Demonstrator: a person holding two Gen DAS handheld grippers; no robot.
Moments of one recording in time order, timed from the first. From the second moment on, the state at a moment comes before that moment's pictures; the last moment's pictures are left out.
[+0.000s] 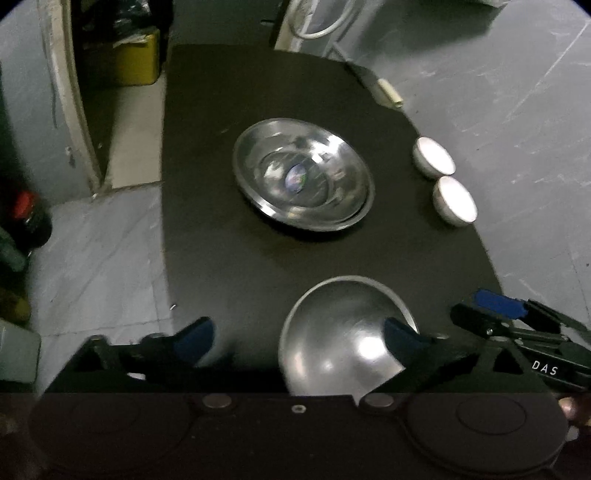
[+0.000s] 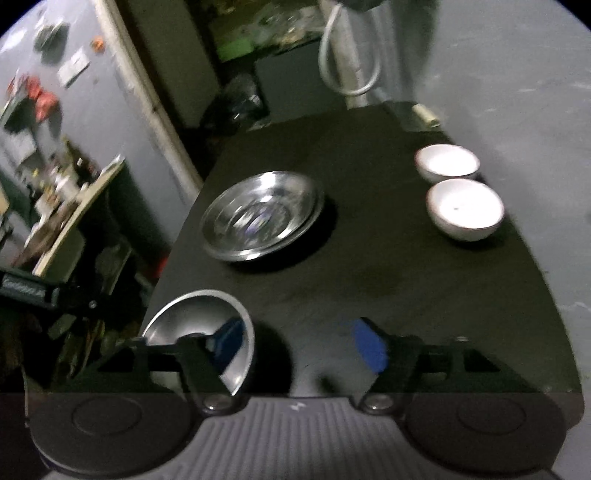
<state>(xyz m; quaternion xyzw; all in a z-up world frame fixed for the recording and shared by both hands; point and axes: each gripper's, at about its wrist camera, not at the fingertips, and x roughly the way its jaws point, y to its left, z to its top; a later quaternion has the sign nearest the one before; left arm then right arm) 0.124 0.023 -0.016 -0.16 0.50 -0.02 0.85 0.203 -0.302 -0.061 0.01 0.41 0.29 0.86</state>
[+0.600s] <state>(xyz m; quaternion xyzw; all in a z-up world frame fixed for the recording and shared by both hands) 0.270 -0.082 -0.004 -0.11 0.43 -0.03 0.89 0.269 -0.382 -0.096 0.17 0.34 0.16 0.91</state>
